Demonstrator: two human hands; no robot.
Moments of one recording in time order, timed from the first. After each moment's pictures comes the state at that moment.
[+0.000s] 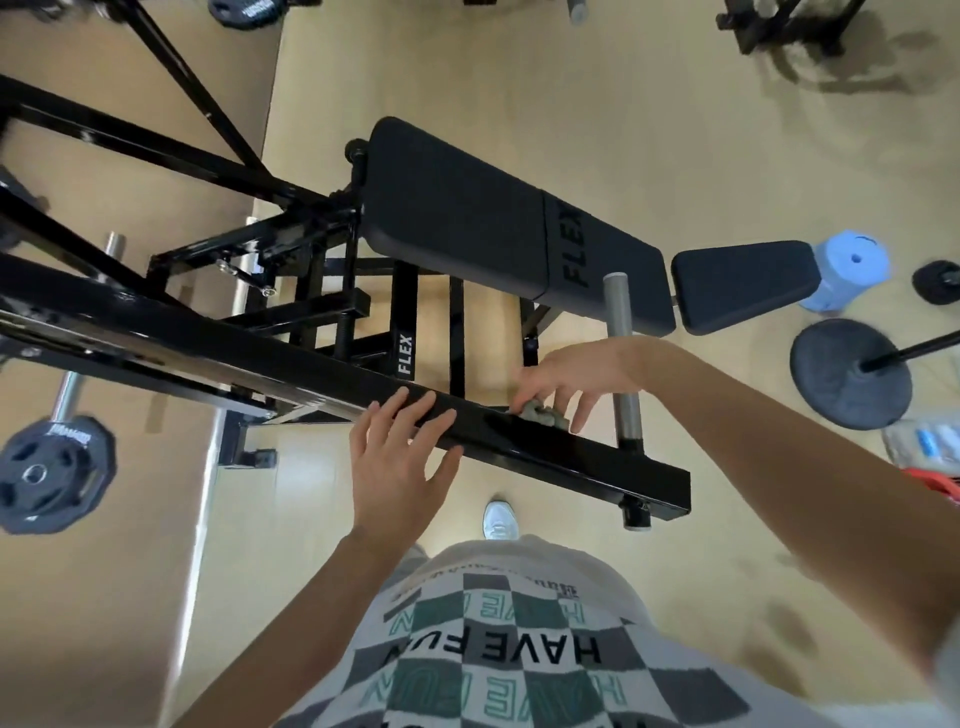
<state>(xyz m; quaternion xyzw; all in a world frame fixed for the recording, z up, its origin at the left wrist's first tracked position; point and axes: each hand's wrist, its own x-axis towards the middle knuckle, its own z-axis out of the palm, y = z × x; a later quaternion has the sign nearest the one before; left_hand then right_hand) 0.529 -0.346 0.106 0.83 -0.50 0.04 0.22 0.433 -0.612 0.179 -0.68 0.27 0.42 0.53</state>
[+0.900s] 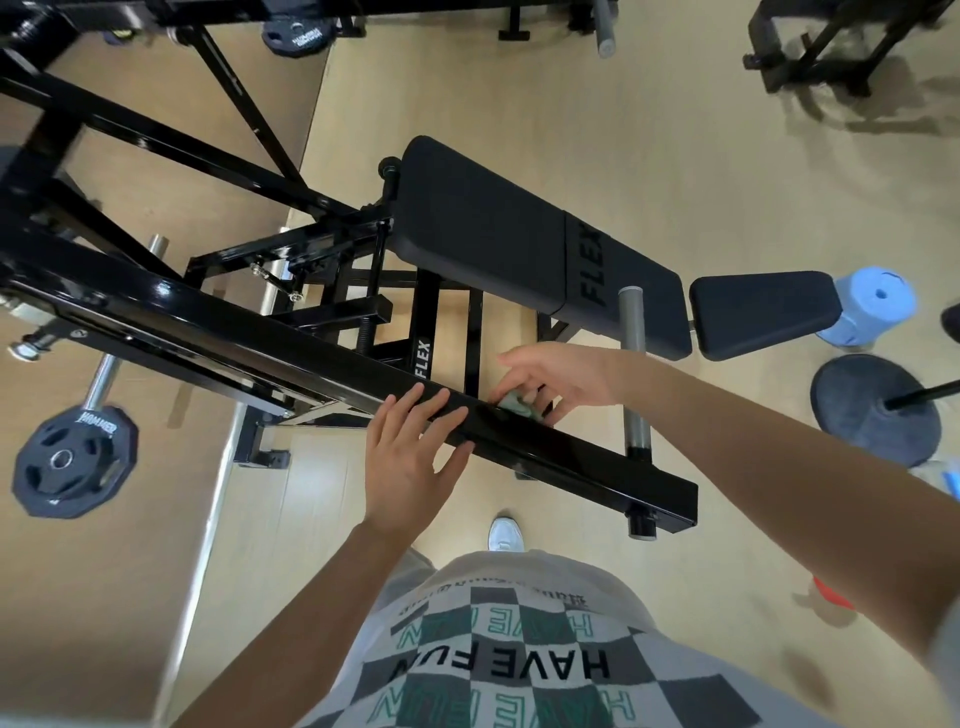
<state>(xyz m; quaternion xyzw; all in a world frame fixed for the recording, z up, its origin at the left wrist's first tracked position) 0.528 -0.346 0.093 0.83 -0.49 0.08 0.25 0.453 -0.595 0.163 -0.63 0.30 0.35 0.62</state>
